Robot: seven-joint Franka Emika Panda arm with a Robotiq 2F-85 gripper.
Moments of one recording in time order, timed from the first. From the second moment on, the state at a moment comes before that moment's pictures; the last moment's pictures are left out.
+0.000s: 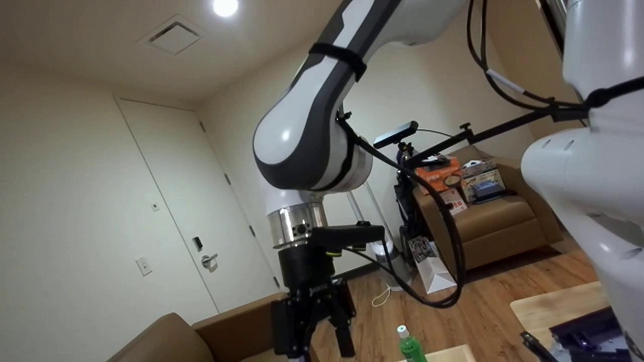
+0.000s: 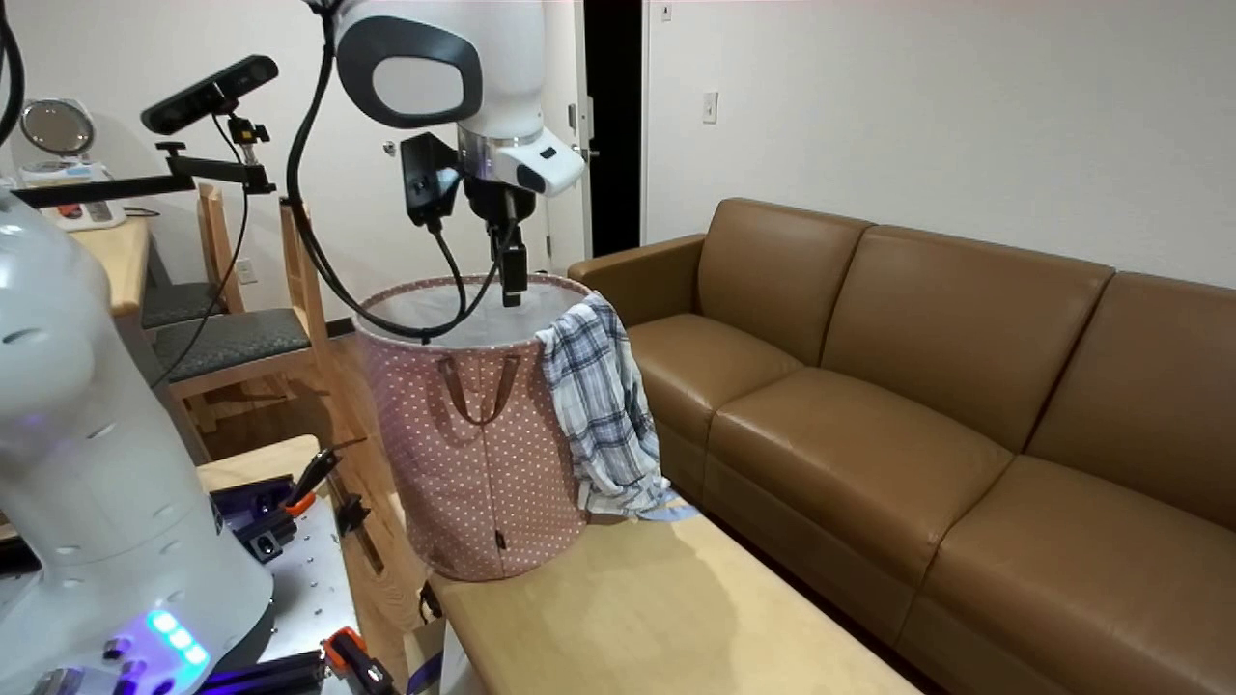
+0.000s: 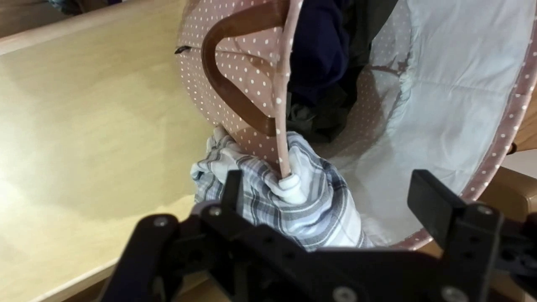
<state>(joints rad) 0.14 -0.43 -0.06 -2.64 0.45 2.27 0.06</state>
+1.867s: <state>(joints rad) -0.13 0.18 -0.21 -2.39 1.14 1.89 -0.13</state>
